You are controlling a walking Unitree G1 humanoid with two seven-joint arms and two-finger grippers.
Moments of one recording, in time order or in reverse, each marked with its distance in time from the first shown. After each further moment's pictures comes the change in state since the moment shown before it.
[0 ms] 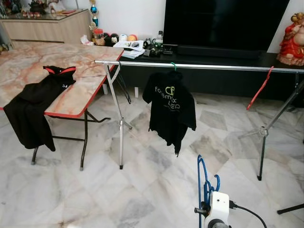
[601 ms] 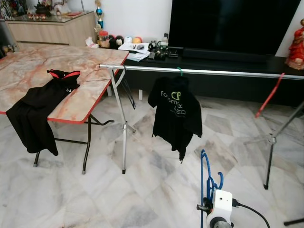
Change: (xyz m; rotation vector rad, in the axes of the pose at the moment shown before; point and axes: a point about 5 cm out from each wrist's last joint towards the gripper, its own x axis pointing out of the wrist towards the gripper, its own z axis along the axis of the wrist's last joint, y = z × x) left arm 0.010 -0.023 0.018 -0.003 -0.033 -0.011; right arm 0.002 -0.006 0.015 0.027 -0.076 -0.012
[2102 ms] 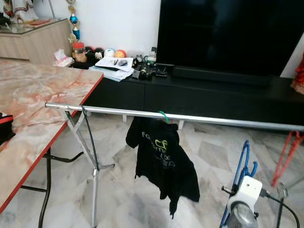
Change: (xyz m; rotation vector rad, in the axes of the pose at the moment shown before) left arm -0.009 0.011 -0.033 -0.047 0.096 0.033; right arm 0.012 -0.025 0.056 0.138 -0.143 -0.250
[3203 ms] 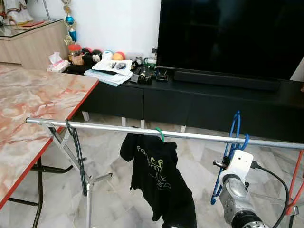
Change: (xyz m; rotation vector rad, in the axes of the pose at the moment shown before) left arm 0.012 -0.051 0.046 0.036 -0.066 -0.059; right arm 0.013 0.025 0.054 -0.074 -0.108 0.082
